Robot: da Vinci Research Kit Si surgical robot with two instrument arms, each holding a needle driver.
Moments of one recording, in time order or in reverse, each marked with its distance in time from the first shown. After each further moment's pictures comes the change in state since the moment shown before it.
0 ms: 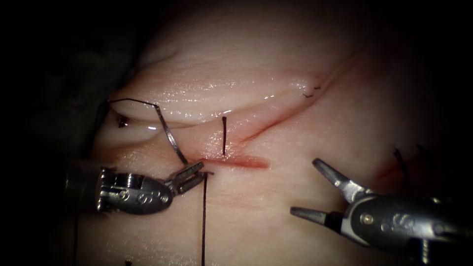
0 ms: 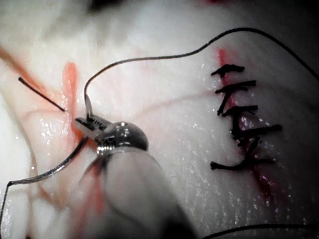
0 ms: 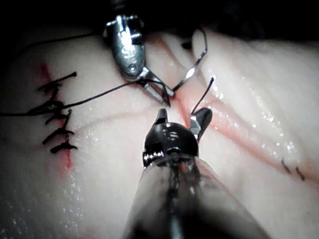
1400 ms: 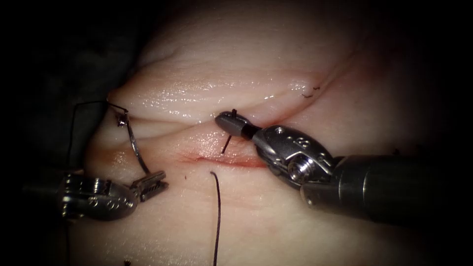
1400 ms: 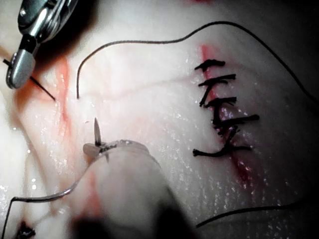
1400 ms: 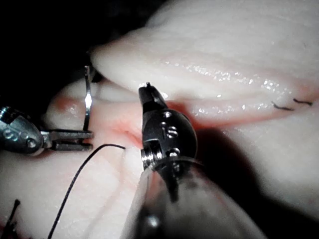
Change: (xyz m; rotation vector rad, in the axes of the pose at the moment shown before) right arm -0.006 0.002 0.016 0.018 0.135 0.788; left arm -0.002 -0.001 -0.005 -0.078 -0.241 0.127
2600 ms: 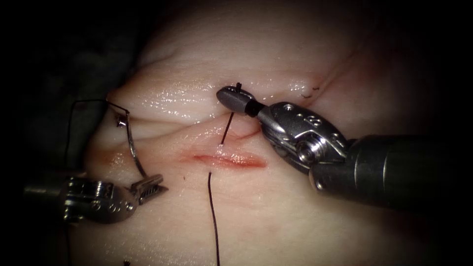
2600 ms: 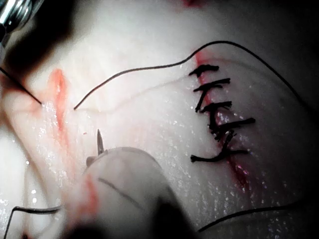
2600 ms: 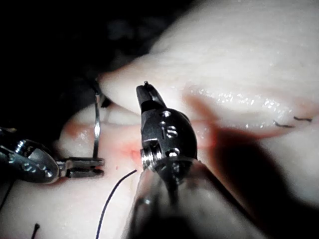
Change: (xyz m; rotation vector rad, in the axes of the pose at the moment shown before) right arm 0.005 -0.001 -0.001 0.005 0.060 0.030; left arm 0.000 0.000 -0.001 -0.039 -0.094 0.093
